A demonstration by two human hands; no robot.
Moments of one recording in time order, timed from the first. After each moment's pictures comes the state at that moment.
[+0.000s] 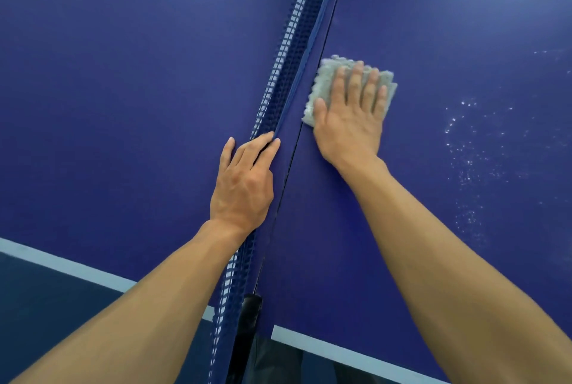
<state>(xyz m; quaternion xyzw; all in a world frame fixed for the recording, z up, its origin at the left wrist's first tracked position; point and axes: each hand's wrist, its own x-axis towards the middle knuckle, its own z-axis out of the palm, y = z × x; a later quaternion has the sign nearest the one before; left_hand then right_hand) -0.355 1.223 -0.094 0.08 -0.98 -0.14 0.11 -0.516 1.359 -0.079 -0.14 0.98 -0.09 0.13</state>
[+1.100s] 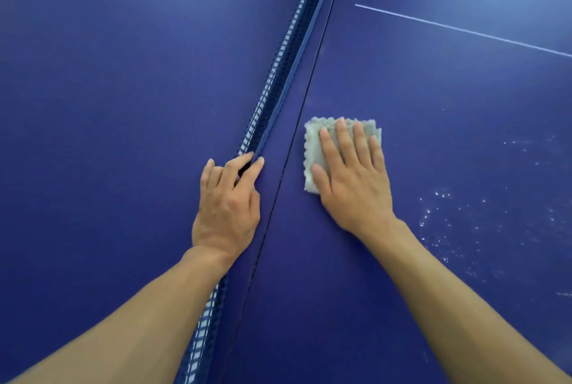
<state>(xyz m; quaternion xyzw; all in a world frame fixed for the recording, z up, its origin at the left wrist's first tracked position) -0.470 1.212 -0.095 0.13 -0.97 -0.17 0.13 -0.593 1.405 -0.077 -0.29 0.95 -0.04 0.09</state>
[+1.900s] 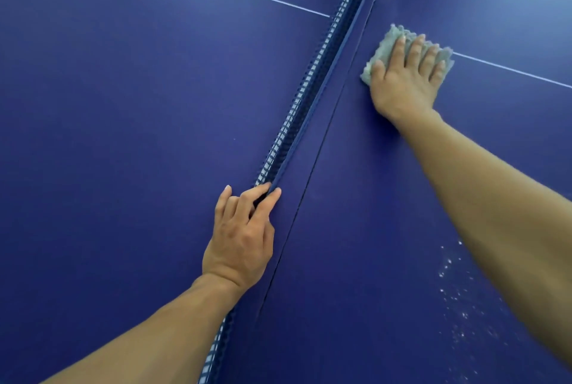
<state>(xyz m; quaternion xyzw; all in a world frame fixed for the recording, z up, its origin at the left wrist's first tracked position) -0.475 1.207 -0.094 0.12 -0.97 -0.17 0.09 -0.817 1.340 -0.075 -0.10 0.98 -0.10 0.12</state>
